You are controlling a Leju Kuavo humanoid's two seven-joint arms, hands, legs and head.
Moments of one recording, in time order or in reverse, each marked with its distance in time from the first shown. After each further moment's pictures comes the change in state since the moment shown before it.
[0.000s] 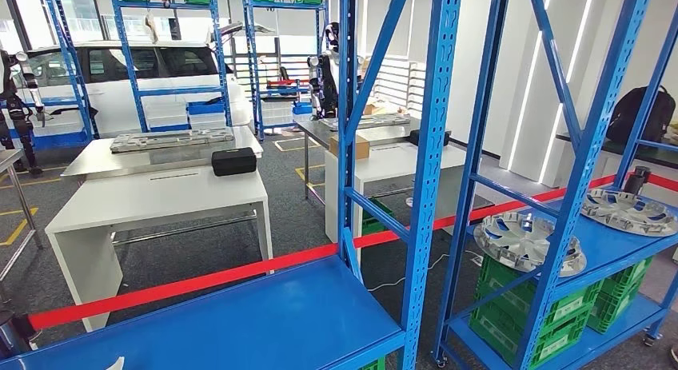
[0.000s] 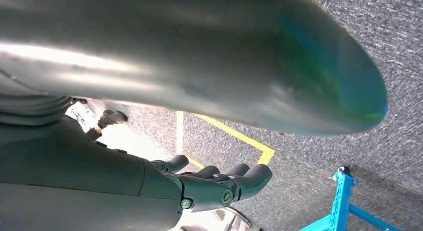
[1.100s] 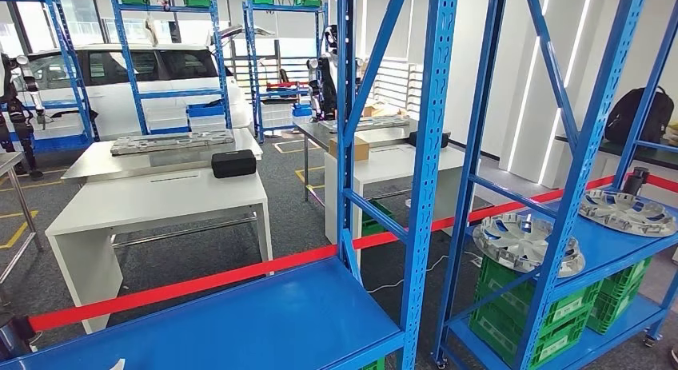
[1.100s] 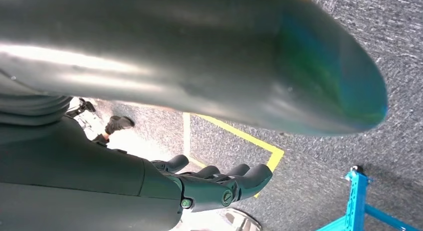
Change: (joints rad) left arm 0.004 -0.012 0.001 -0.019 0.004 -0.002 0.009; right arm 0.013 -0.005 -0.026 0.000 -0.014 -0.016 -0.002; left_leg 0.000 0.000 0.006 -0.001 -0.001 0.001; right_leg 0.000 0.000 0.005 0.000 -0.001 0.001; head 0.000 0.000
